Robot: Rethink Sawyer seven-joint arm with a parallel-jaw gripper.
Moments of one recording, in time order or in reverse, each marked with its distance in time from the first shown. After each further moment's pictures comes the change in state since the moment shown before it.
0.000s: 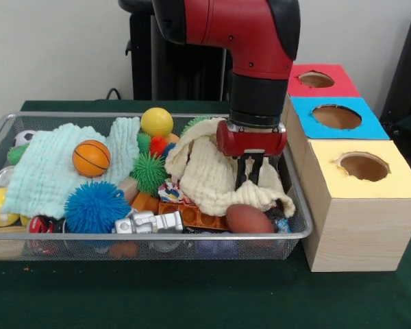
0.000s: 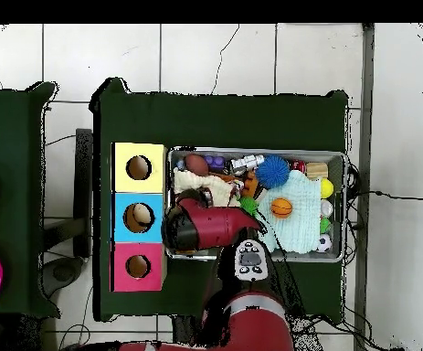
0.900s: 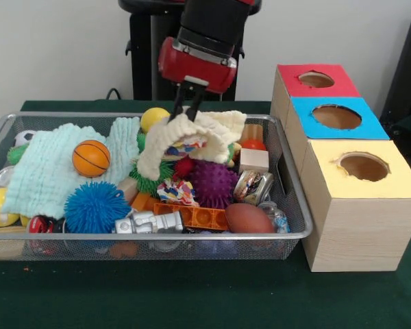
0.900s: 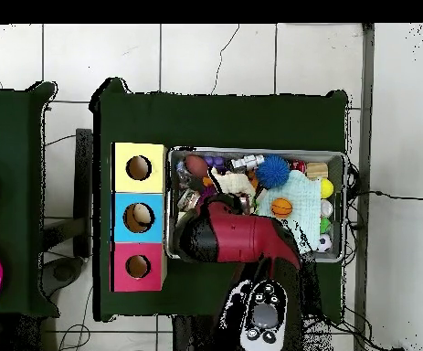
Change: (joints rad) arm 0.052 -0.186 -0.218 0.007 -0.001 0.198 0.000
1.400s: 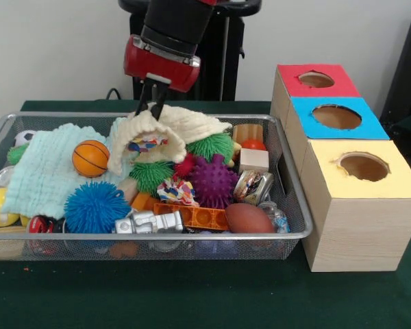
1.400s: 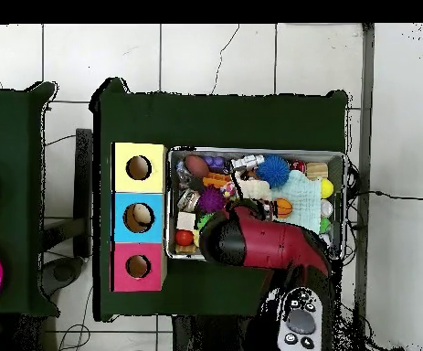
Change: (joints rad) arm -0.079 0.003 0.000 0.025 0.000 -0.006 0.000
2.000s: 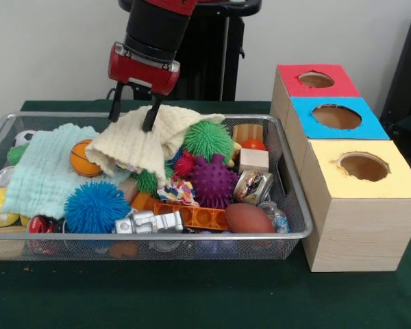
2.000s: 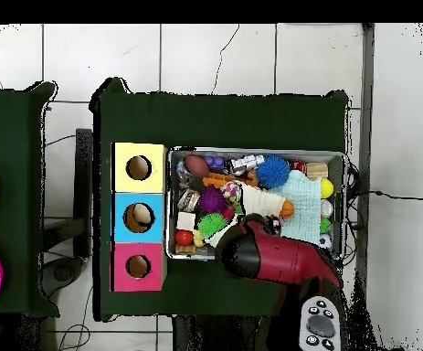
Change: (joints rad) arm -0.064 0.018 0.008 0.087 0.000 -0.069 0.000
